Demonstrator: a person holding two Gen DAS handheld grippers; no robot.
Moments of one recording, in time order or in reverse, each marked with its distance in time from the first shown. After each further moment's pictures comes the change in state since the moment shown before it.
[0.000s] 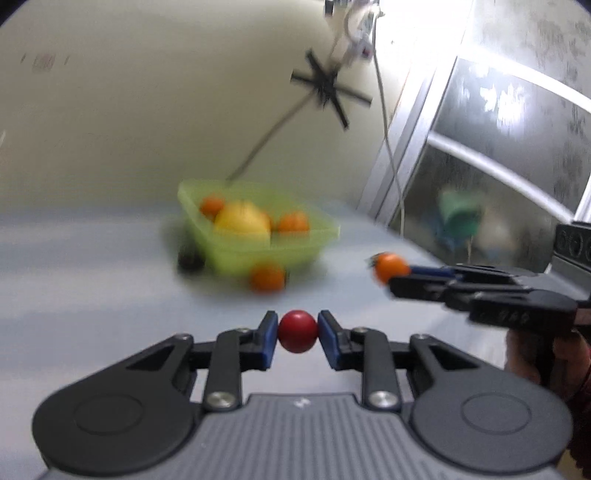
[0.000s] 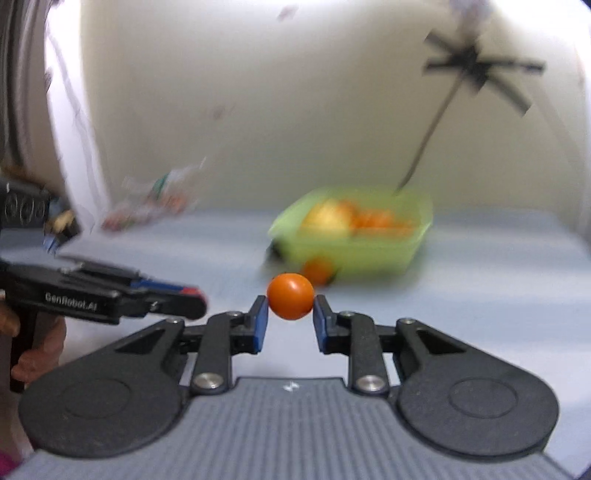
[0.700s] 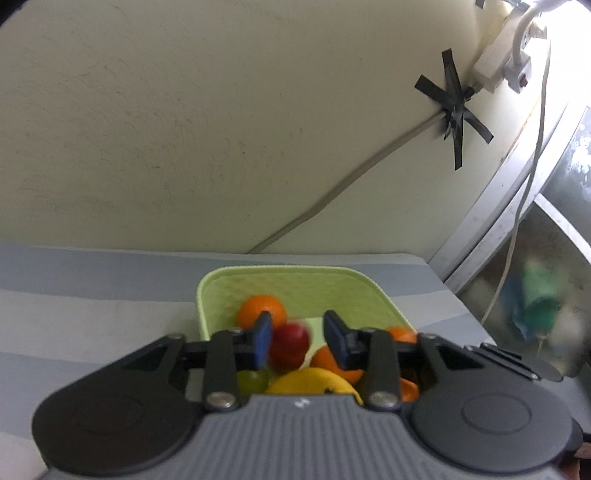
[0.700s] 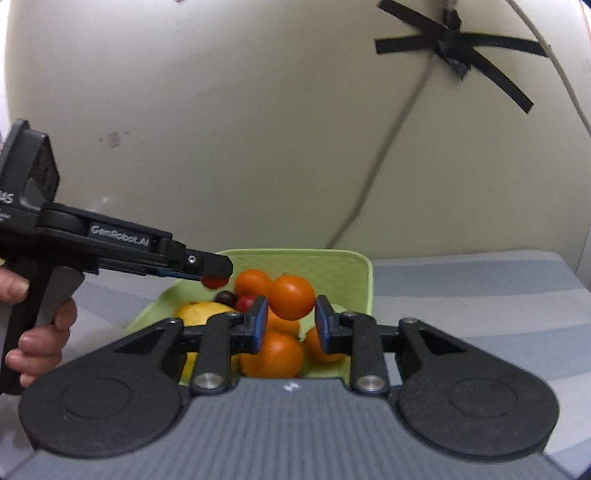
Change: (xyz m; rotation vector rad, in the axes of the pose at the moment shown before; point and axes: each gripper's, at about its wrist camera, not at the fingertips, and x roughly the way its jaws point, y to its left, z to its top) left arm 0.167 0.085 0.113 -0.202 0.094 0.102; right arm 0.145 -0.066 0.042 0.050 0.066 -0.095
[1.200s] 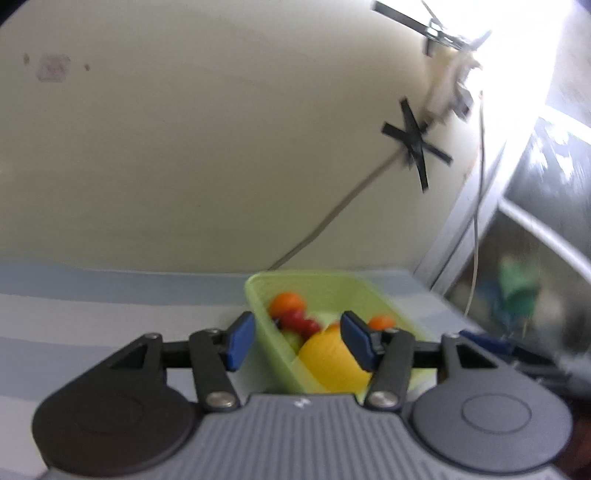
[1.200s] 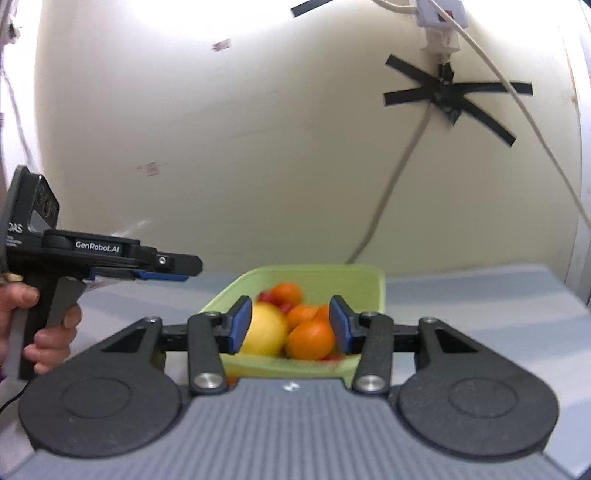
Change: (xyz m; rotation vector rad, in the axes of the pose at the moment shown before) left arm -0.101 0.029 -0.046 0.131 -0.140 -0.020; right arm -0.080 0.031 -0.028 0.000 -0.085 0.080
